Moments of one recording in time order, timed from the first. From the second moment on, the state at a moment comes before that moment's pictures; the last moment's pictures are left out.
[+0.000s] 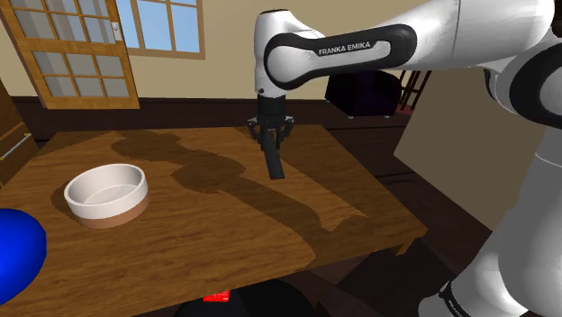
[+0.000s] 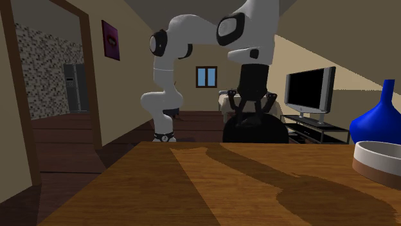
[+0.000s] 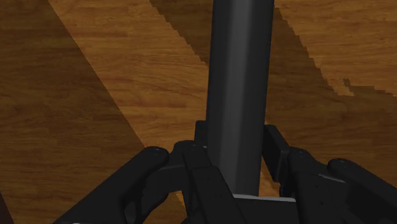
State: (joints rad) arm 0.18 0.26 0.22 -1.62 -0.12 1.82 0.84
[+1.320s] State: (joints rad) arm 0.52 0.53 0.34 -1.23 -0.20 1.66 1.26
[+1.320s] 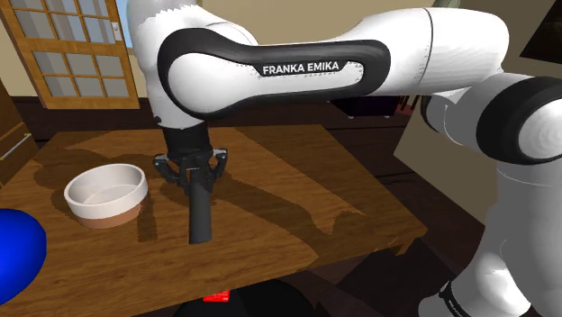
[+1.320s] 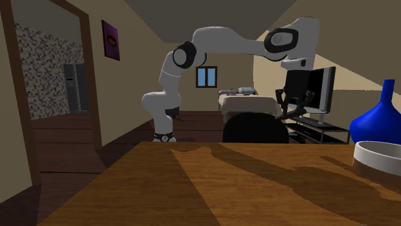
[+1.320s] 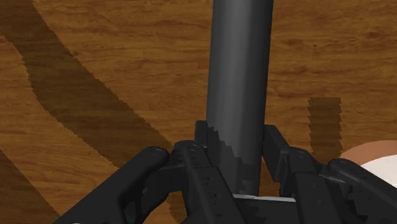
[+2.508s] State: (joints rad) arm 0.65 0.72 0.34 -1.09 -0.25 1.70 1.37
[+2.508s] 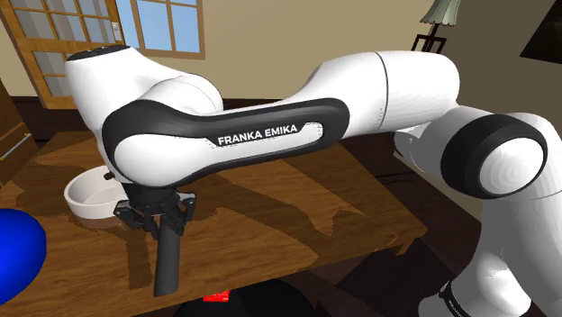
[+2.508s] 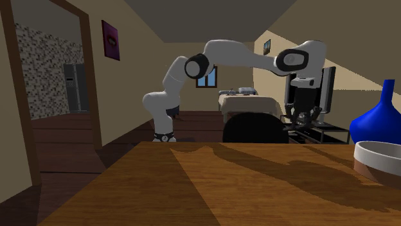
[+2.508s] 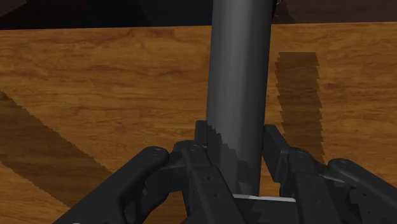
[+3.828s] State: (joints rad) arm 0.63 0.75 0.33 -1.24 -0.27 1.87 1.39
